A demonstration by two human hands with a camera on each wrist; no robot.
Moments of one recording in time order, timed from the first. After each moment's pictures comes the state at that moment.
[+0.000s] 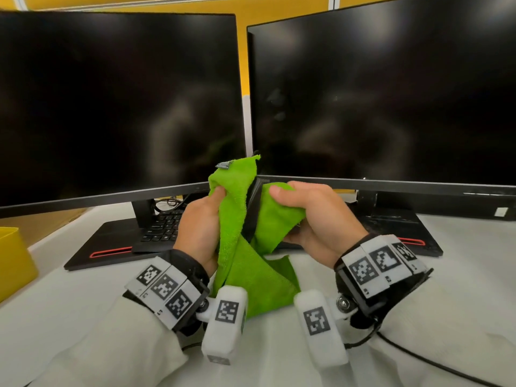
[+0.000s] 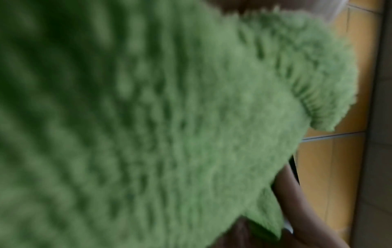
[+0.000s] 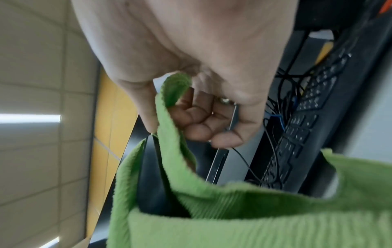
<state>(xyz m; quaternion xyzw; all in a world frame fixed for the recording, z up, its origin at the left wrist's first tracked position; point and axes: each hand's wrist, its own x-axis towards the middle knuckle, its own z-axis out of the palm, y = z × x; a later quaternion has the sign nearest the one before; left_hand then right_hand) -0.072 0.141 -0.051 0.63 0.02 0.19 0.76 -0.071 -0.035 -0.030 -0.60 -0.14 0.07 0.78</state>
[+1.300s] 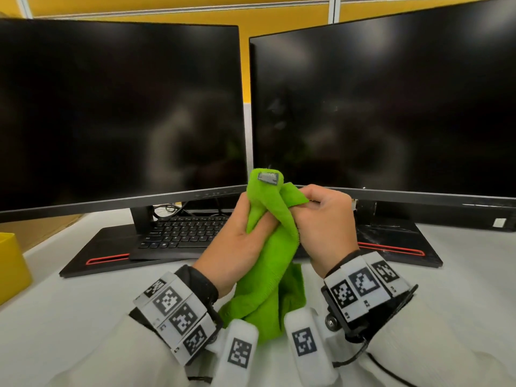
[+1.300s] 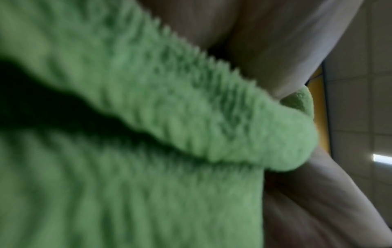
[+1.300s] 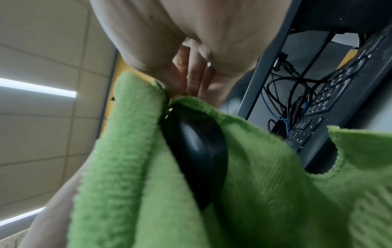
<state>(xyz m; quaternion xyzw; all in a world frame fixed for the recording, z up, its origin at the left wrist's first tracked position) -0.084 0.110 -0.062 0.69 -0.21 0.10 0.68 -0.060 -0.028 -0.047 -0.66 -0.13 -0.22 0.71</state>
